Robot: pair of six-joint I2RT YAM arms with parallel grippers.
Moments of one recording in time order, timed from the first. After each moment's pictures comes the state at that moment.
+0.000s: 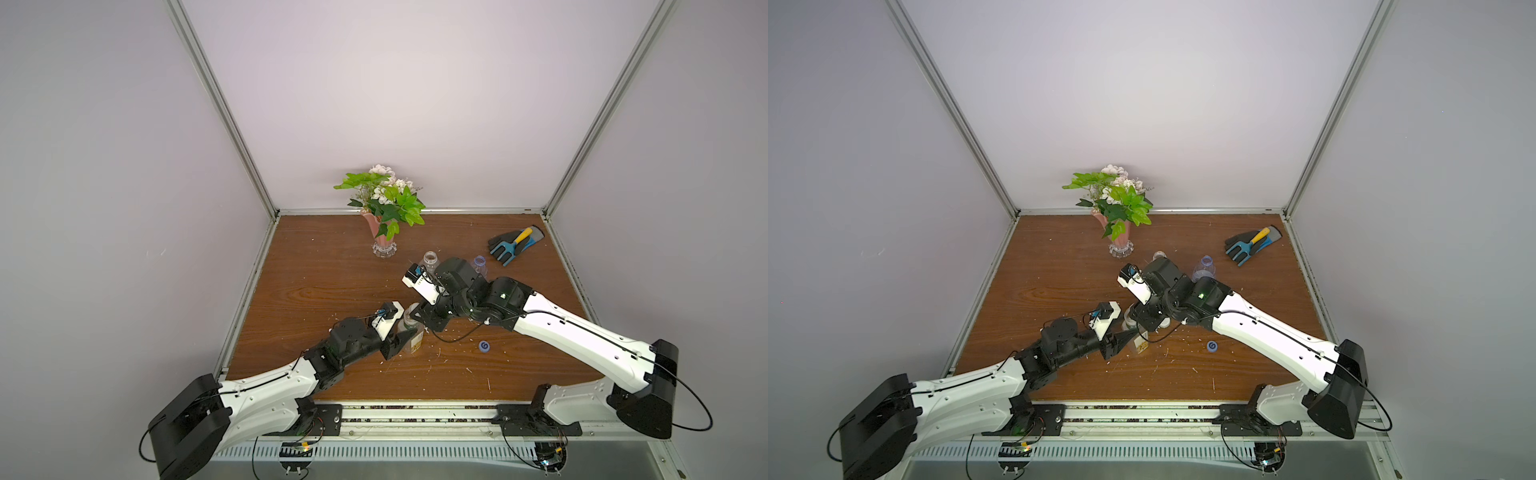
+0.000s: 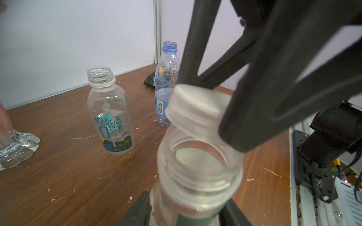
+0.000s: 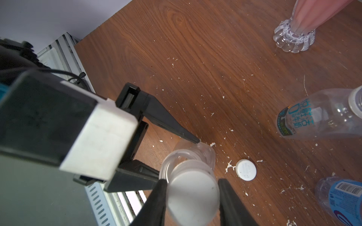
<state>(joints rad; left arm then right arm) -0.88 1.01 0.27 0.53 0.16 -0.05 0.97 1.35 1.29 -0.78 -0.08 0.07</state>
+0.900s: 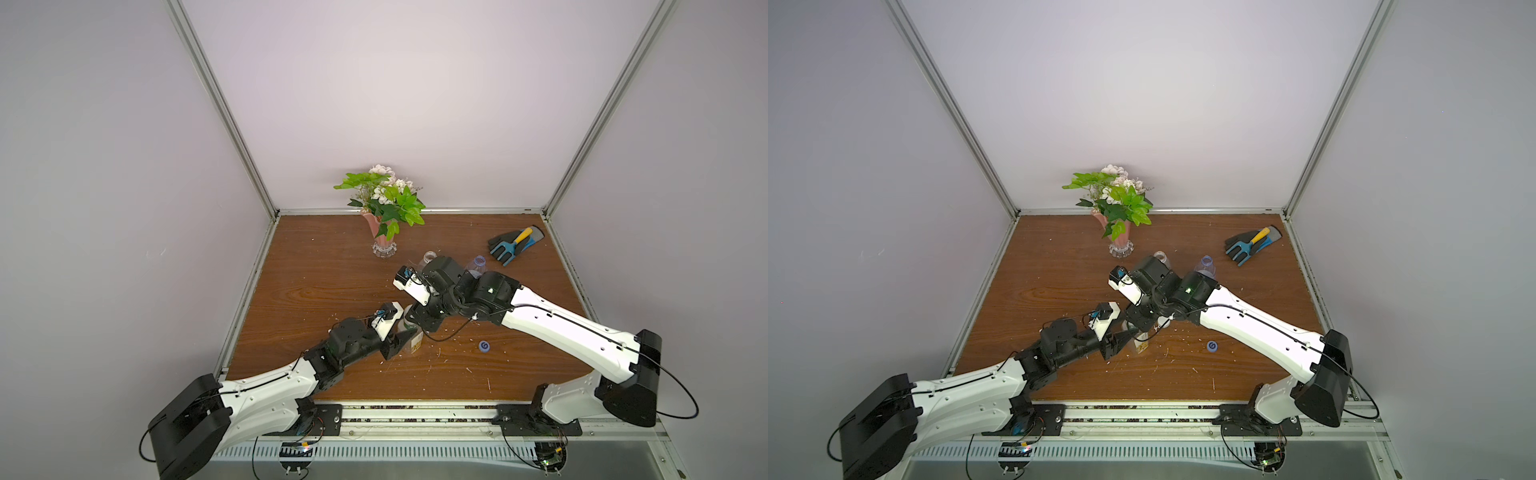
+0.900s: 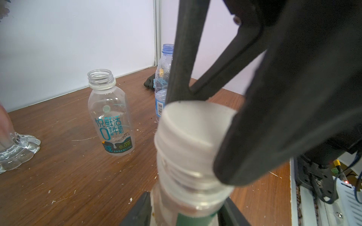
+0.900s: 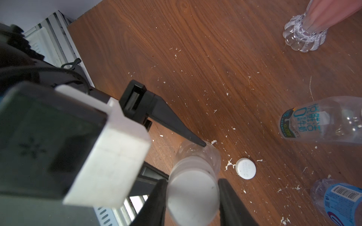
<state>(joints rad) -0.88 1.01 0.26 0.55 0.16 -0.06 1.01 1.45 1.40 -0.87 -0.05 0.04</state>
